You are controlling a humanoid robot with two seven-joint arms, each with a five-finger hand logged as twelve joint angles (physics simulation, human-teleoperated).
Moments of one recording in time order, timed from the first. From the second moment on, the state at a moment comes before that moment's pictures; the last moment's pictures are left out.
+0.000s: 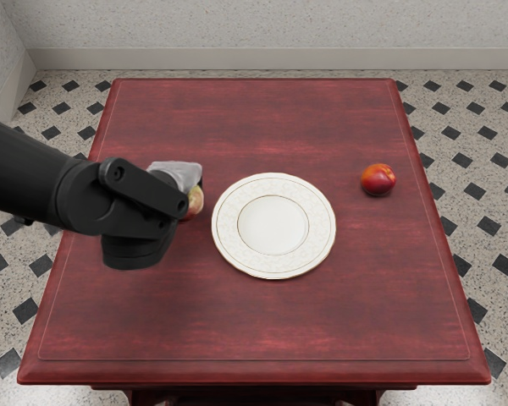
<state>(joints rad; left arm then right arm) -1.91 0.00 0.93 -1.57 0.21 0.53 0.48 -0.06 0.00 0.10 0.19 -0.13 -0.28 0.06</state>
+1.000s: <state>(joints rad) -1.91 0.00 0.62 -1.56 0.20 0.43 0.46 -0.06 0.00 0.10 0.19 -0.13 -0.28 0.06</state>
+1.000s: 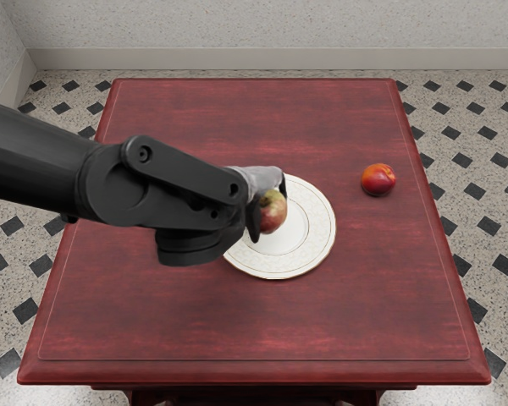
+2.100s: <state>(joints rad) -1.86 0.00 0.57 -1.47 0.19 0.42 0.41 -0.06 0.00 0.10 0.19 -0.13 -0.28 0.06</state>
